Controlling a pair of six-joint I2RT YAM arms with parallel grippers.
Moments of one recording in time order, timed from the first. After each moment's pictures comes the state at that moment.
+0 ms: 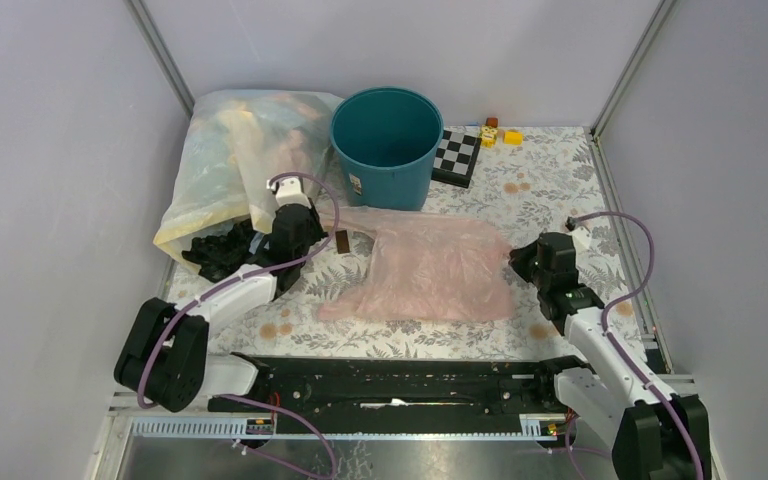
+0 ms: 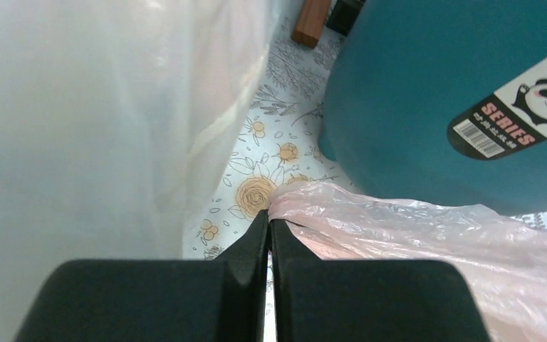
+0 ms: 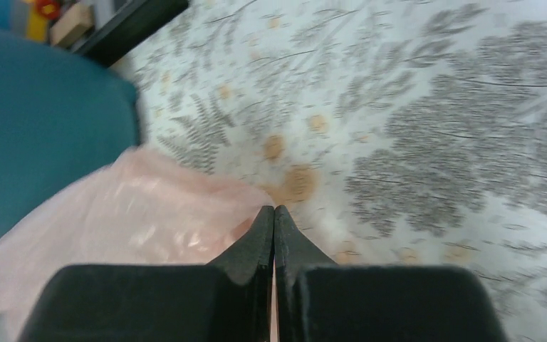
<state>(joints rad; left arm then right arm) -0.42 1.31 0.62 0.31 -0.34 -0.40 0.18 0.90 0.42 -0.07 0.13 0.86</state>
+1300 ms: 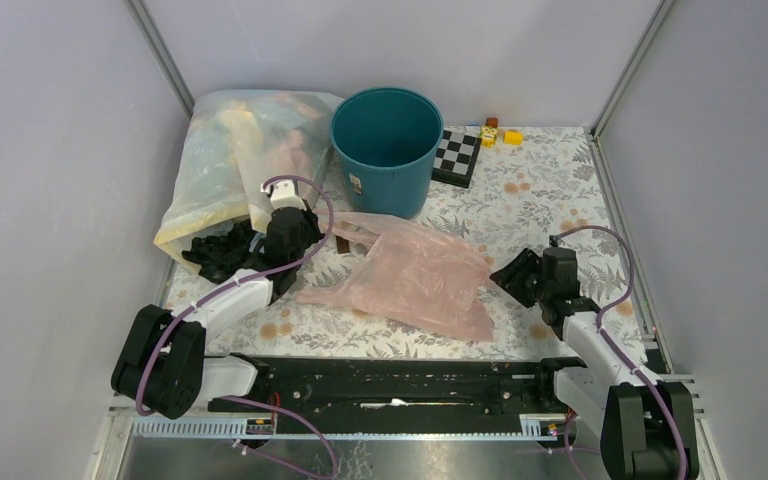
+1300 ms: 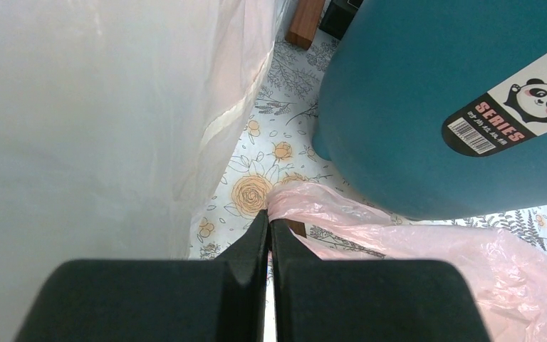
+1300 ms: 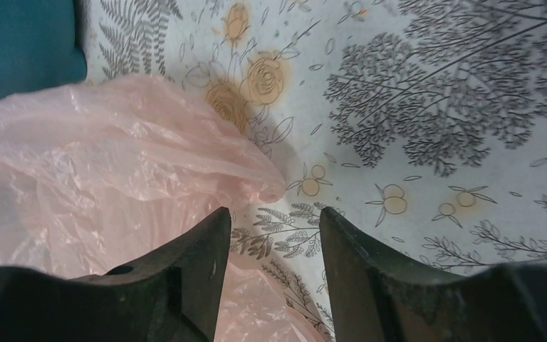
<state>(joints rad) -0.39 1.26 0.58 0.33 -0.31 -0.44 0.06 0.94 0.30 -0.10 -0.20 0.75</state>
